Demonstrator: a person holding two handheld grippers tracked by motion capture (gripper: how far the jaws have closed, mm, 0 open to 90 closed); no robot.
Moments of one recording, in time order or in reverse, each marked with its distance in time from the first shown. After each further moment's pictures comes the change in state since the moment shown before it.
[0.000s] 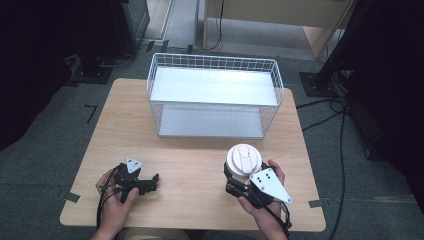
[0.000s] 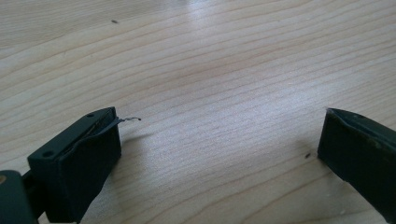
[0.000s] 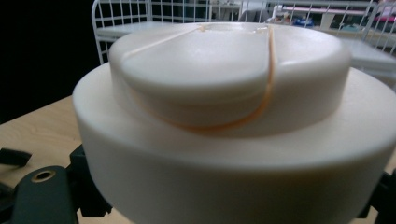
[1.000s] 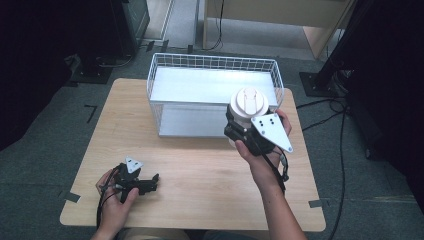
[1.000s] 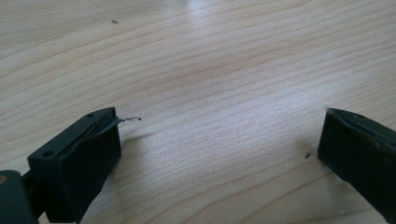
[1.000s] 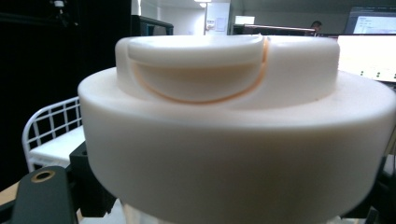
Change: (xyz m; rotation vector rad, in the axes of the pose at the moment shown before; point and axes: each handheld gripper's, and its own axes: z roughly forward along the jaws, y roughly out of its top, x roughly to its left) left arm 0.001 0.000 0.000 0.006 0.001 0.009; right arm -0.013 0.109 0.063 -0.172 -0.158 -0.006
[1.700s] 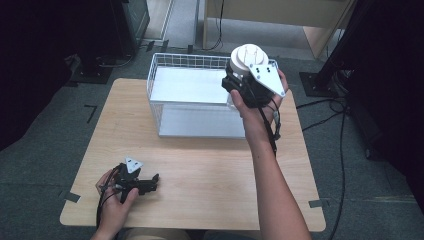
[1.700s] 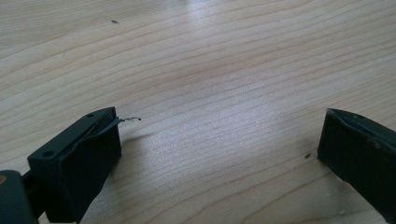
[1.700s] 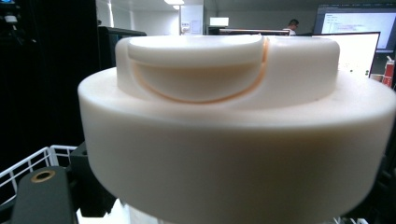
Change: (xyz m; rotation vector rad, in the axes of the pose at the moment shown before) left arm 0.000 0.000 0.000 -0.002 -0.003 -0.006; right arm -0.006 0.049 0.084 -0.002 -0.105 0.050
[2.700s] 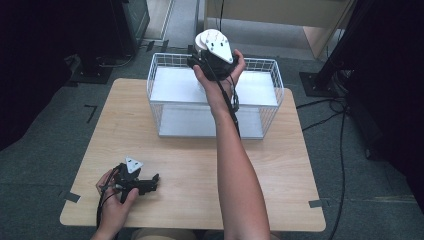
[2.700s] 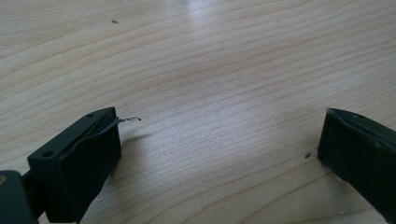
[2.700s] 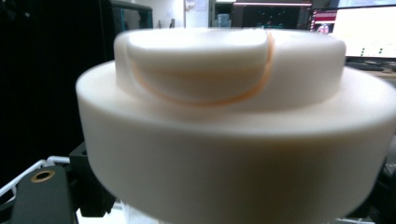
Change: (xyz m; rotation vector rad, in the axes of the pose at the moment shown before) left arm 0.000 0.000 0.000 0.002 0.001 0.003; right arm 0.070 -0.022 0.102 0.097 0.018 0.007
